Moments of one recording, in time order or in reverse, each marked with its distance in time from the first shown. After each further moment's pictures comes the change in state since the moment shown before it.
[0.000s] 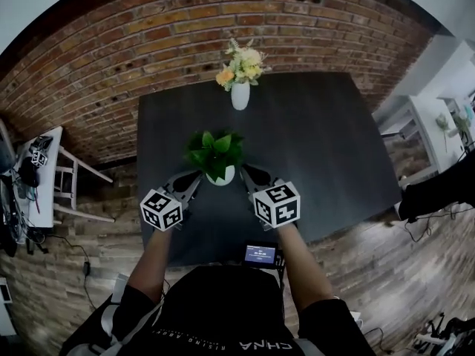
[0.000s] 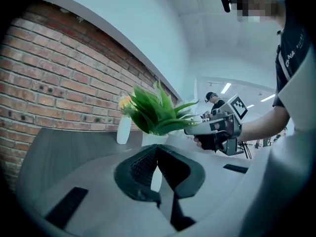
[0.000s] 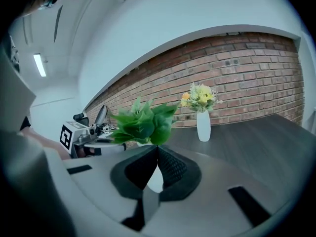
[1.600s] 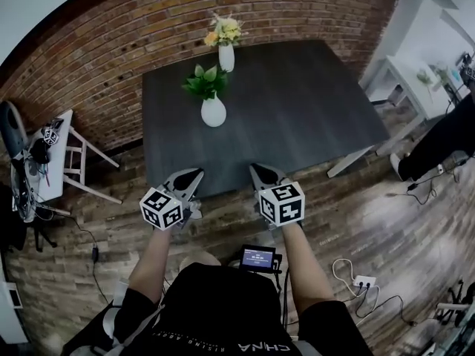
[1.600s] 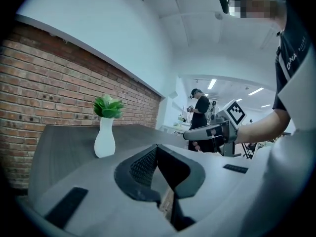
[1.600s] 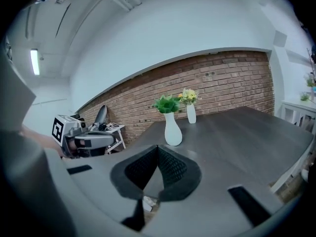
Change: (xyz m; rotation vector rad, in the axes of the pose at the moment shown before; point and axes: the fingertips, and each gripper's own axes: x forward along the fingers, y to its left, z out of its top) left arm -0.156 -0.207 -0.060 0.078 0.016 -0.072; right arm -0.211 0.131 -0.123 0.053 -0.042 -0.139
